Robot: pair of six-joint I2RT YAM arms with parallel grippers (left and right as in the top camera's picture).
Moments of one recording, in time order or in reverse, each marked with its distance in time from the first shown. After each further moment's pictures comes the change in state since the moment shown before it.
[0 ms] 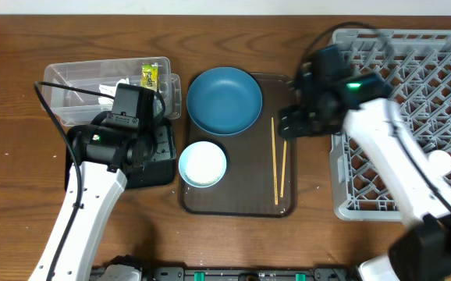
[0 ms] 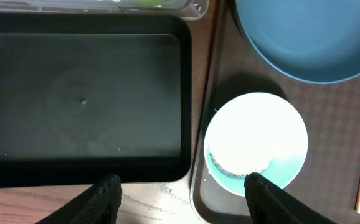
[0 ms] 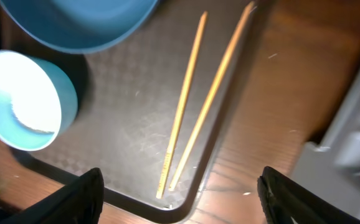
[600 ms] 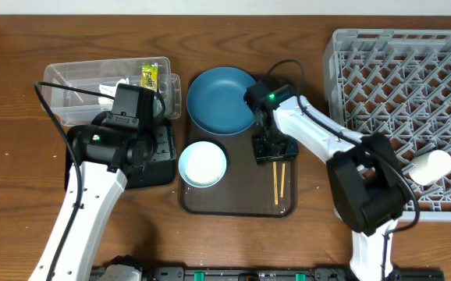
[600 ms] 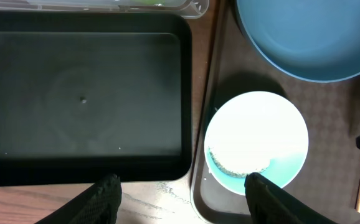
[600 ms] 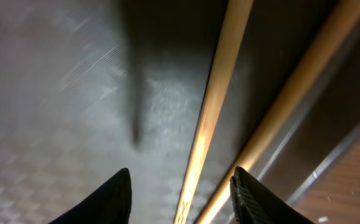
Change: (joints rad) left arm 0.000 0.000 0.000 -0.003 0.000 0.000; right arm 0.166 0.390 0.000 0.018 0.090 0.238
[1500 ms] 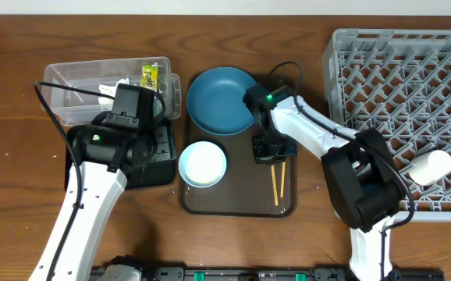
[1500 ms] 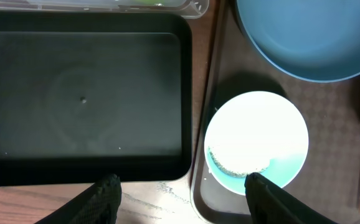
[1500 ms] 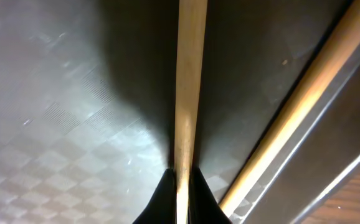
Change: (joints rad) left arm 0.000 0.000 0.000 0.000 0.000 0.000; right arm -0.003 0.011 0.004 -0.001 0.000 0.020
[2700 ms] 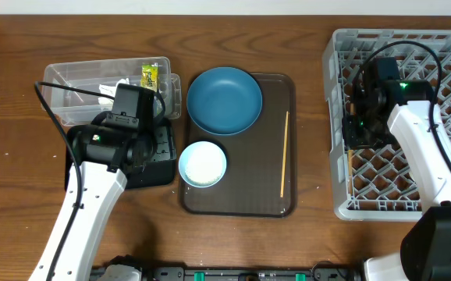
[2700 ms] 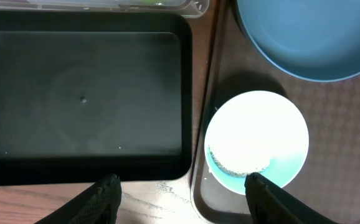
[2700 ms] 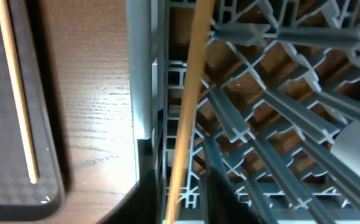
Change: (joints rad) left arm 0.000 0.000 0.000 -0.001 0.000 0.000; right arm -0.498 -0.444 -0.144 -0.078 0.114 -0.417
